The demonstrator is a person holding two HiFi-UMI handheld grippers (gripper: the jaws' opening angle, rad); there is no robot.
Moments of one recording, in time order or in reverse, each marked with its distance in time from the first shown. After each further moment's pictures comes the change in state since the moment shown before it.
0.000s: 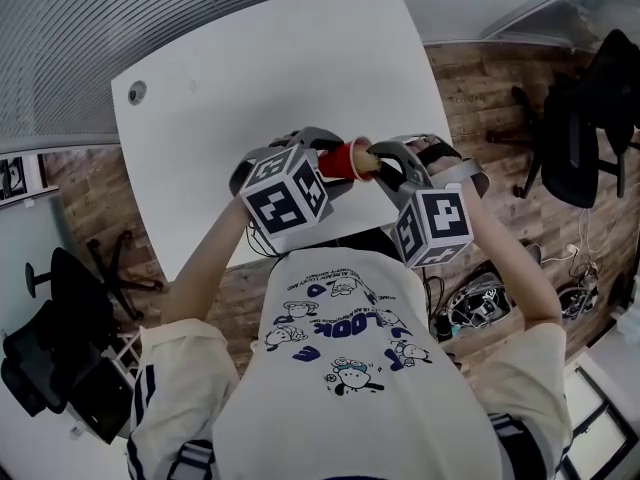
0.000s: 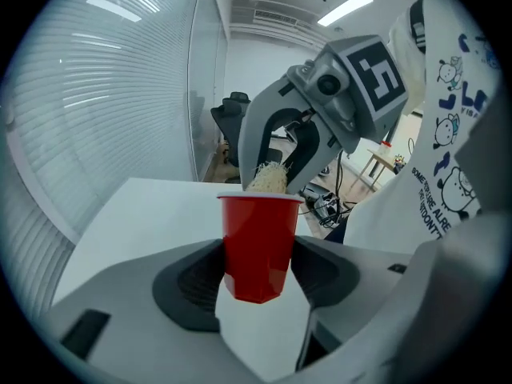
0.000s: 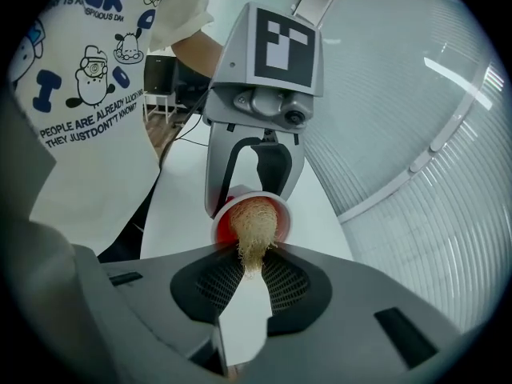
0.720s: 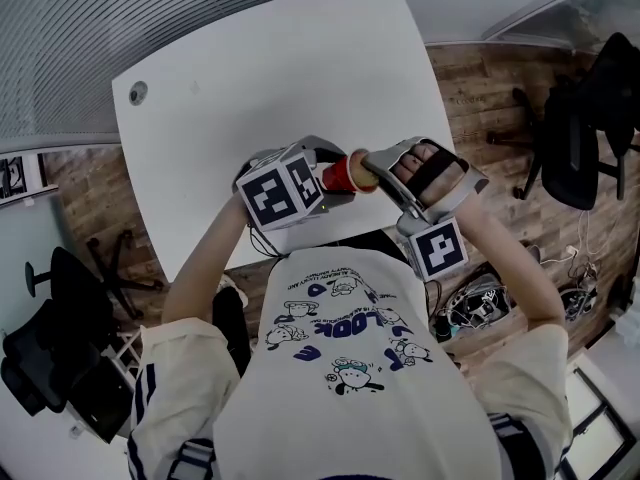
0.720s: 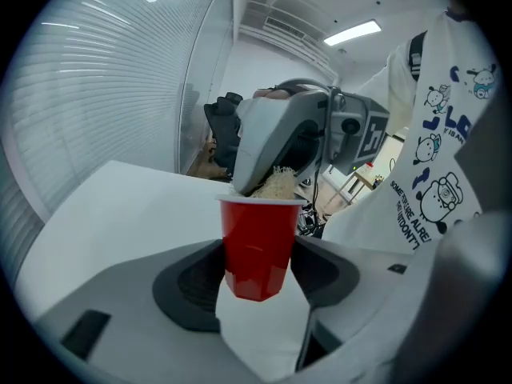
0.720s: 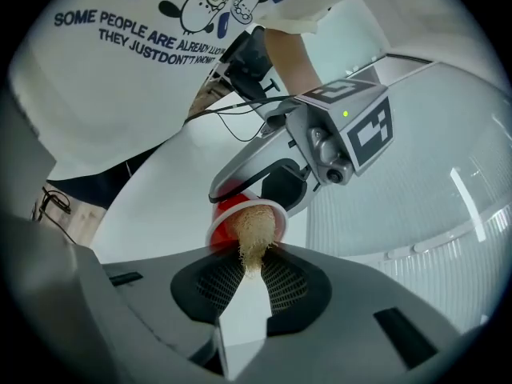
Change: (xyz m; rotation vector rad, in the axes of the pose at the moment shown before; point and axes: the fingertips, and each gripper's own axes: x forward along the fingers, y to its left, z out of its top) left arm 0.002 -0.018 -0.004 -0.083 -0.034 -0.173; right arm -0.004 0.010 0.013 -0.532 -0.030 -0.185
